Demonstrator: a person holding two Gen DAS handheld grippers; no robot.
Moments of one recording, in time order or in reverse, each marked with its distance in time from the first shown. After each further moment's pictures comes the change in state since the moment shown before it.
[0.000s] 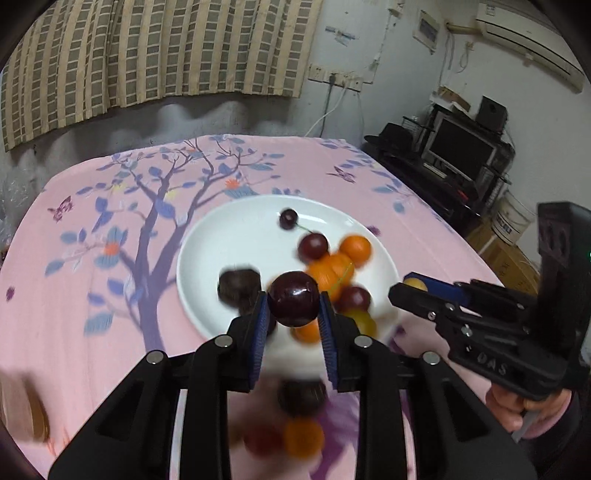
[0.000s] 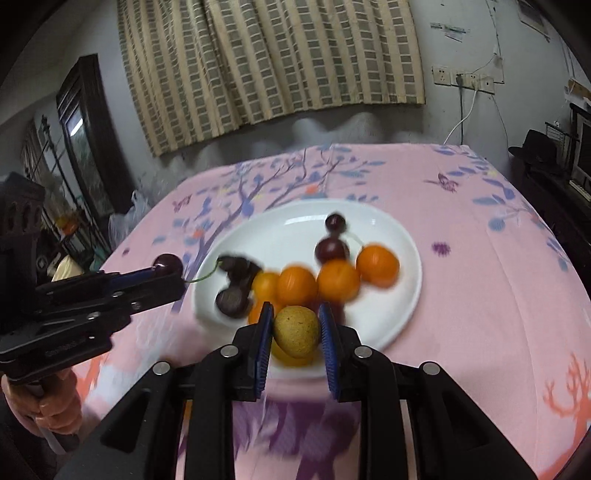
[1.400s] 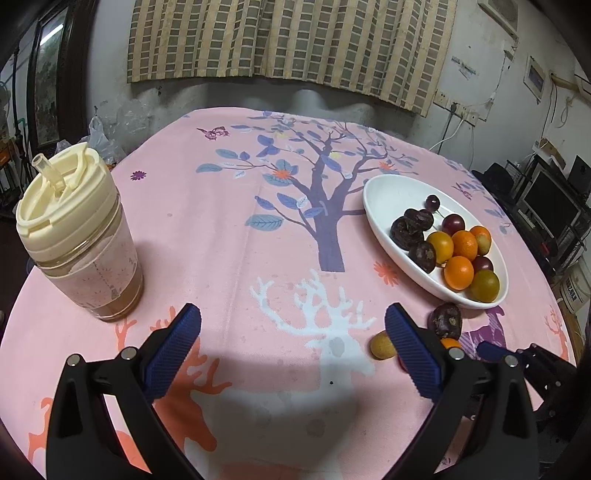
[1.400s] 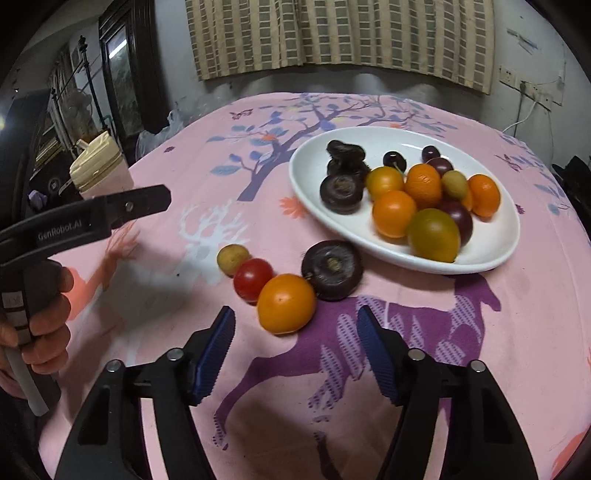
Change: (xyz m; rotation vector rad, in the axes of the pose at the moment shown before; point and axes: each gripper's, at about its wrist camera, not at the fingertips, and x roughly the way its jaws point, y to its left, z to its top) left arm -0.071 0.091 -0.109 -0.301 -0.042 0.321; right arm 0.005 0.105 -0.103 -0.236 0.210 0.064
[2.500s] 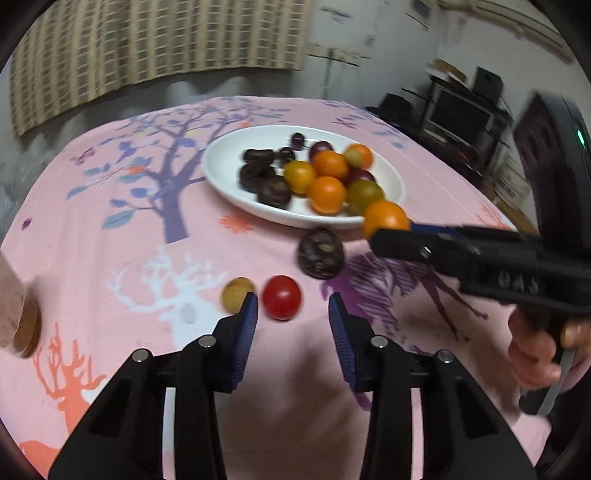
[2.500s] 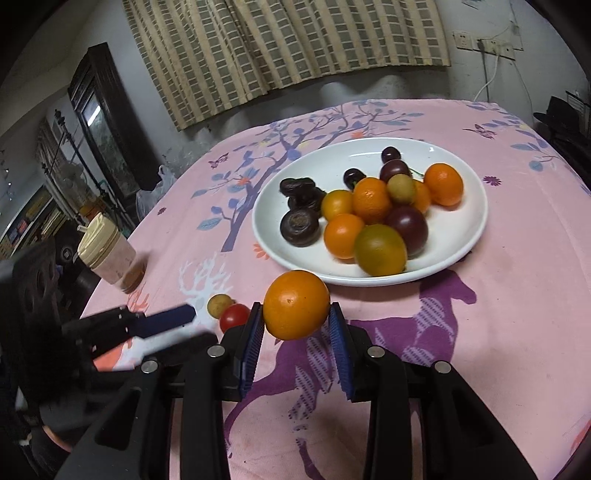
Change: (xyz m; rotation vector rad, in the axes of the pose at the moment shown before) left arm 0.001 -0.085 -0.044 0.383 0.077 -0.293; right arm -0.026 -0.056 0.014 0.244 -0.095 0.079
